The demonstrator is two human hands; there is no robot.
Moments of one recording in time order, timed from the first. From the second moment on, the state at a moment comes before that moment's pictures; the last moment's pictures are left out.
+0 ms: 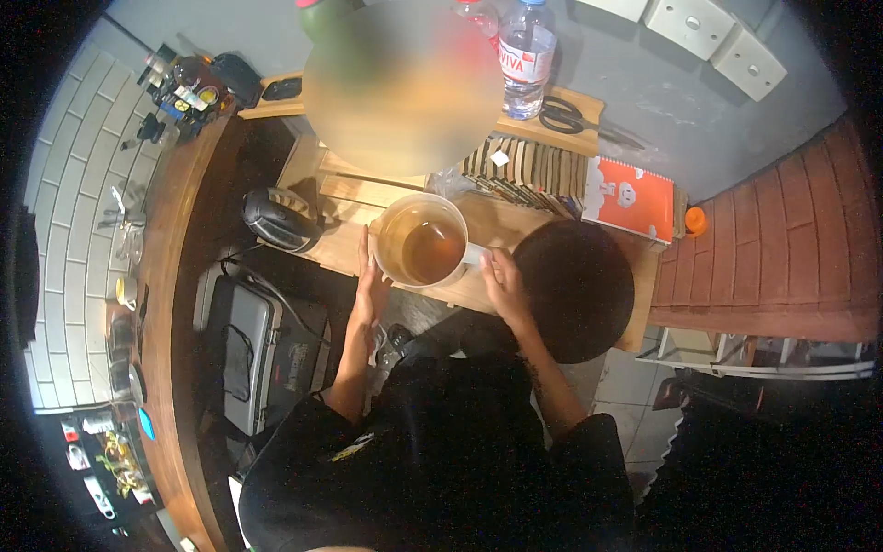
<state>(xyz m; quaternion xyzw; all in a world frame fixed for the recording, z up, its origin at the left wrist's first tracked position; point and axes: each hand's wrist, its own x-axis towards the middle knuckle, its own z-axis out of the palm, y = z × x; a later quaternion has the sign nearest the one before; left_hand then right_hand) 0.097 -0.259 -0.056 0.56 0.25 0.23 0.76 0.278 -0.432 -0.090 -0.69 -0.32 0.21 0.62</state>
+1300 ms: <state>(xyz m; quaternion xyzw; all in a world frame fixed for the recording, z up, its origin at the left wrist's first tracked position) -0.221 -0.547 -0.022 0.32 0.53 0.67 0.41 -0.034 -0.438 -0.059 -0.45 -0.69 0.35 0.46</state>
